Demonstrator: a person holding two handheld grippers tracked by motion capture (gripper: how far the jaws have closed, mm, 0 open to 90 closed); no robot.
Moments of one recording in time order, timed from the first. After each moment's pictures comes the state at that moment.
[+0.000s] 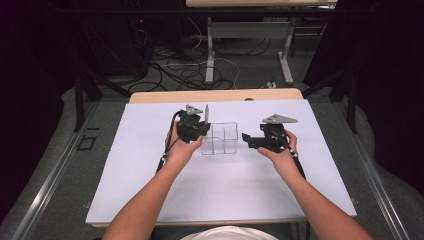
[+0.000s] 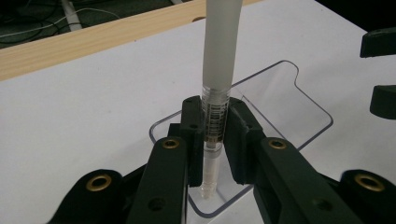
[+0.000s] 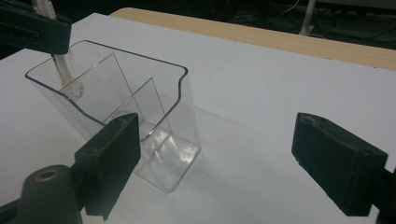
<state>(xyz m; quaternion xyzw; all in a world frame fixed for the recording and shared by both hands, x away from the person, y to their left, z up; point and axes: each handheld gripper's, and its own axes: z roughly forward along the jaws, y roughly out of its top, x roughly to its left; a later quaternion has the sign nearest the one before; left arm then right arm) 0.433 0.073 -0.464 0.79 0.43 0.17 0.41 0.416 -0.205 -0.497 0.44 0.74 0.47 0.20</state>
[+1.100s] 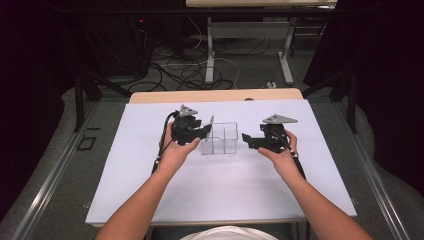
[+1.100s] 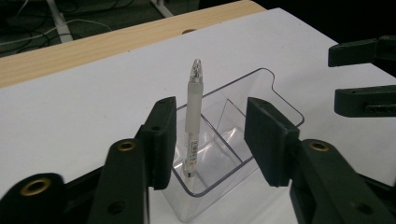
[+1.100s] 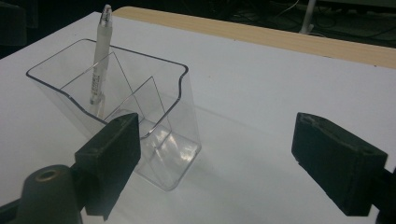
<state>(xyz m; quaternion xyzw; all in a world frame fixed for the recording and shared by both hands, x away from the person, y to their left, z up) 0.418 0.088 -0.452 0.78 0.42 0.17 0.44 0.416 -0.205 -0.497 0.44 0.74 0.47 0.20</state>
